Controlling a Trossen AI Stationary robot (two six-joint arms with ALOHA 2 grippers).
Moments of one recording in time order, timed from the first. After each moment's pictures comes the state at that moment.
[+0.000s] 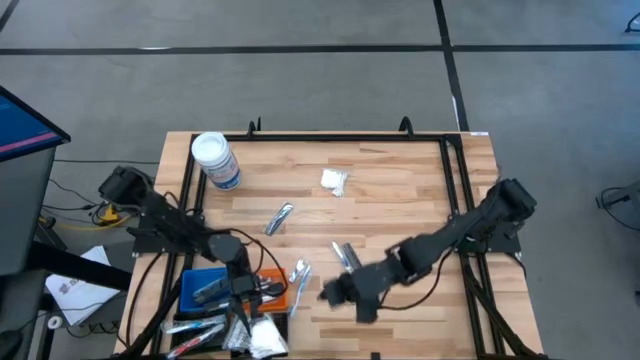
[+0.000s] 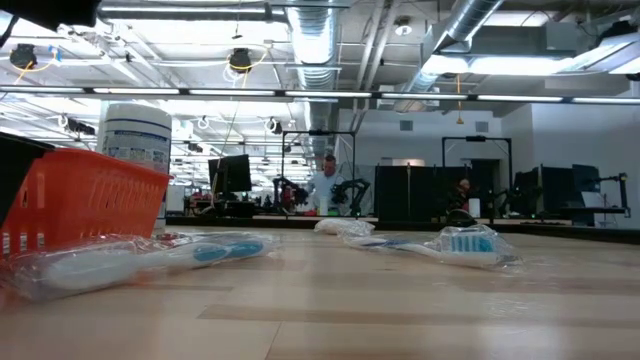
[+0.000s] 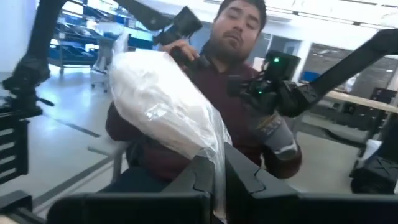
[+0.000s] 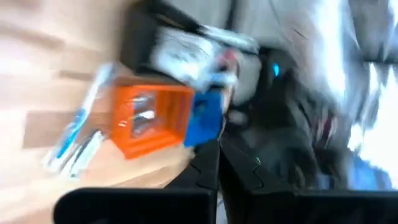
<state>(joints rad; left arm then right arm) -0.49 1.49 0.58 1.01 0.76 -0.24 0.51 1.72 1.43 -0.26 0.19 -1.53</state>
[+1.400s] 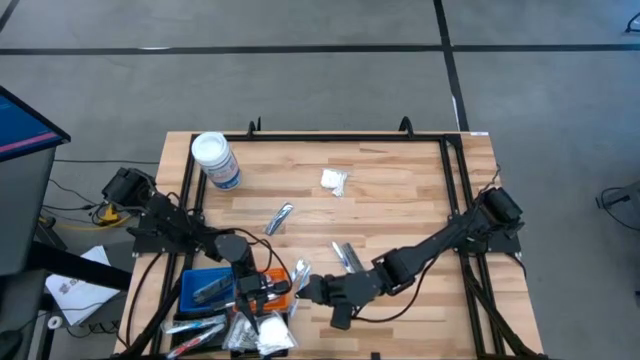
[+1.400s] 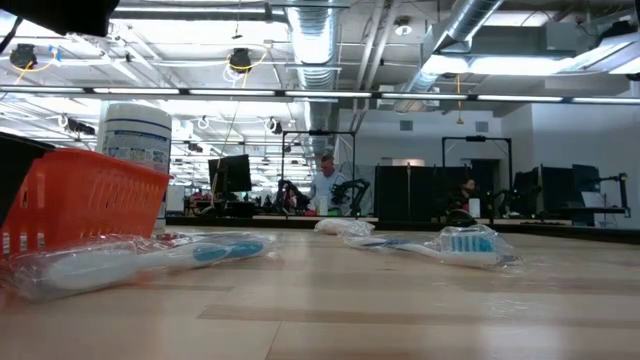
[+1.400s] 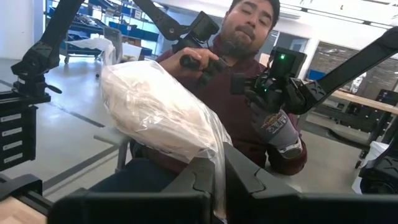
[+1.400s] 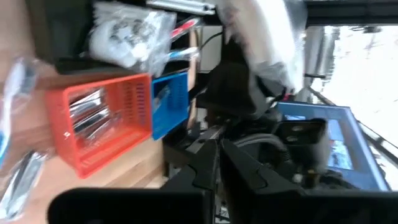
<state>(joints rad) -0.46 1.53 0.60 0.98 0.77 -0.25 0.52 1.86 1.44 0.05 0.36 -1.43</state>
